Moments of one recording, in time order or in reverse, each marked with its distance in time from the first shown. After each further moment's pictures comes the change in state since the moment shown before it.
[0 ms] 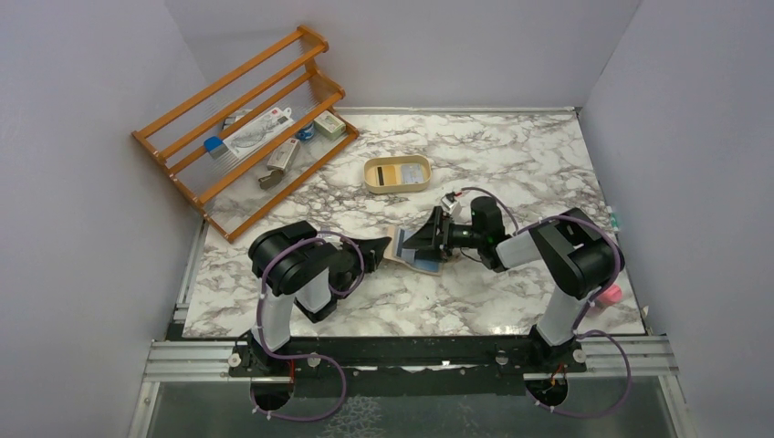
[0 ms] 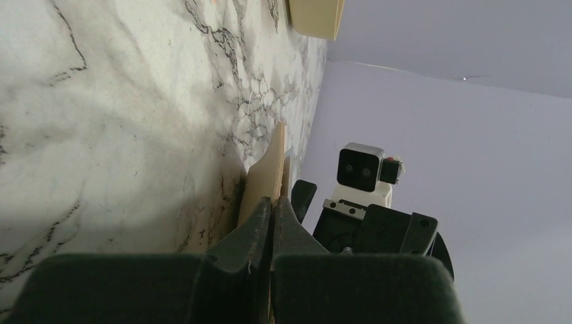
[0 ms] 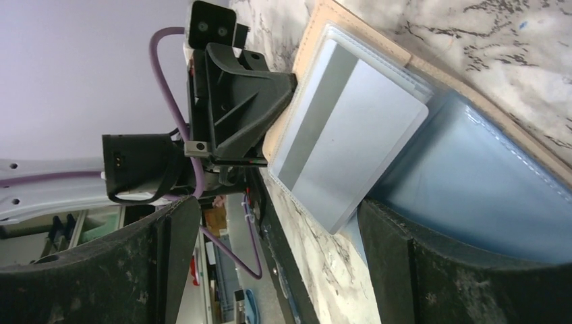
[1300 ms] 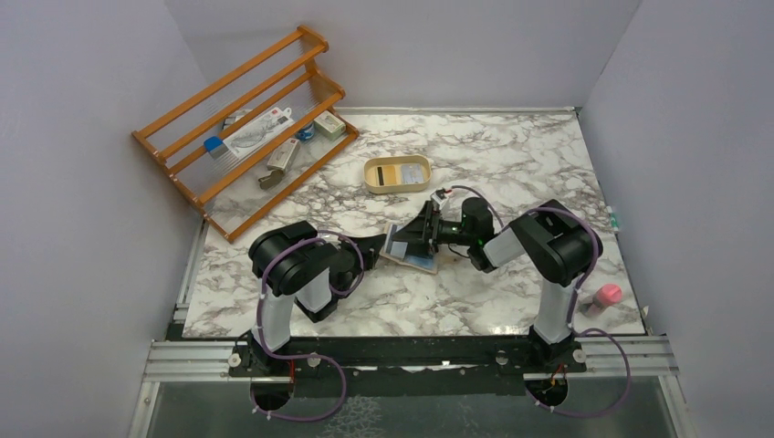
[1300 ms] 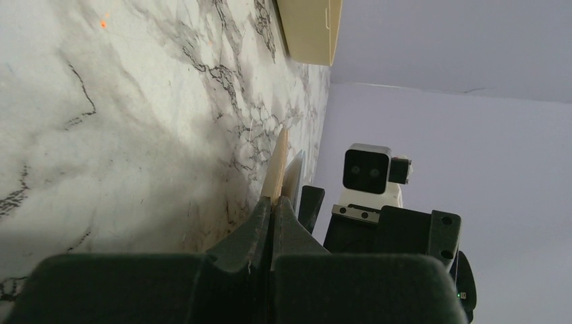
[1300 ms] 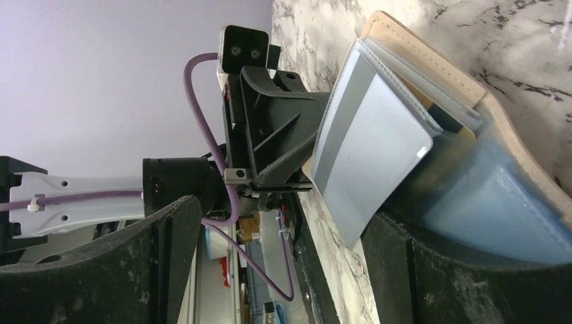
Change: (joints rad) left arm -0.008 0.000 0.006 0.002 -0.064 0.067; right arm 0.064 0.126 0.043 0.285 0.024 0.224
